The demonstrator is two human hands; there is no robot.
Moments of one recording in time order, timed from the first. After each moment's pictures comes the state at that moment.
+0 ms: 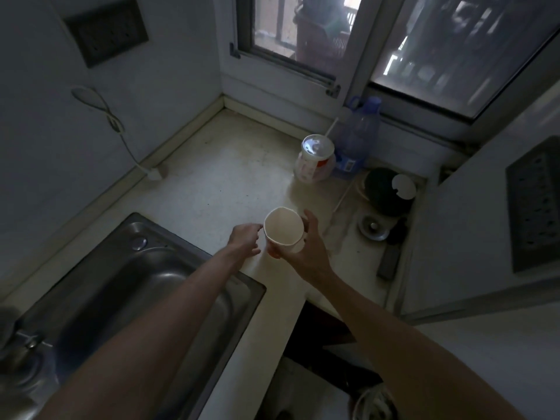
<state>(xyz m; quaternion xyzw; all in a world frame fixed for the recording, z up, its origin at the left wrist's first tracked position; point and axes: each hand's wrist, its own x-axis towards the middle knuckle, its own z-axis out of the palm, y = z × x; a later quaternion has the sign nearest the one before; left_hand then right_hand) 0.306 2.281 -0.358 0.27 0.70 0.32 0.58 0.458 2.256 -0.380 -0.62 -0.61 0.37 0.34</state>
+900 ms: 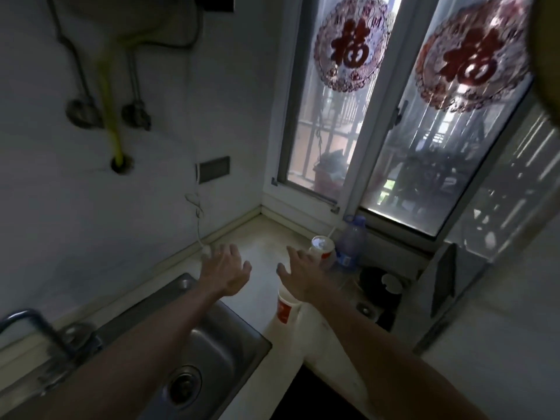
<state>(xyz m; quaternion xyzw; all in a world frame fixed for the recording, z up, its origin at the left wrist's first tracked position) 0.246 2.156 -0.181 0.63 0.77 0.09 0.04 0.428 2.177 -0.157 -0.56 -0.81 0.16 0.09</state>
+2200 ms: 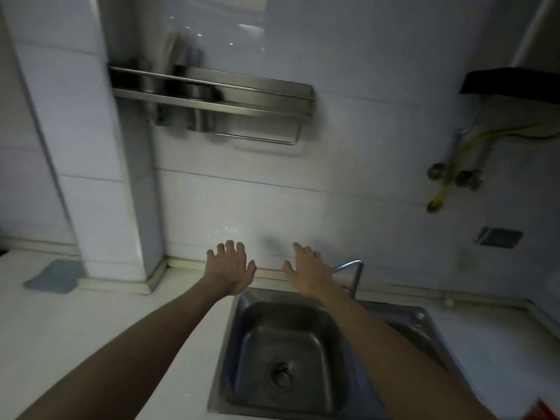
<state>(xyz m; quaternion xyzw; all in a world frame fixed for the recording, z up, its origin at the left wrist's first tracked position) 0.026 1.597 -0.138 0.22 0.97 0.02 -0.09 0.098 1.773 -0.125 -0.12 -0.98 0.13 0.05</state>
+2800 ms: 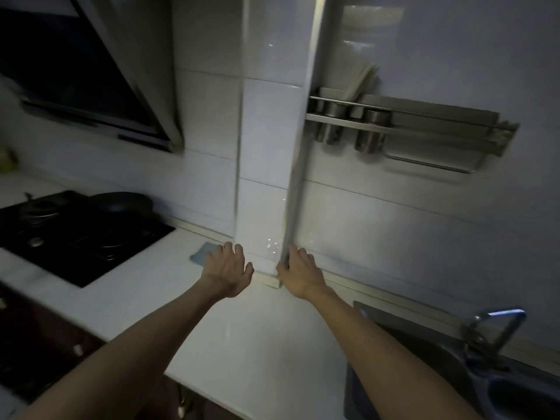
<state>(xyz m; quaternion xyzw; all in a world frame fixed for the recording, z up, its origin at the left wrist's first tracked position) -0.003 1.248 -0.146 0.06 0.99 0.00 -0.11 0.005 1.427 -0.135 0.02 -0.98 0.19 0.02</state>
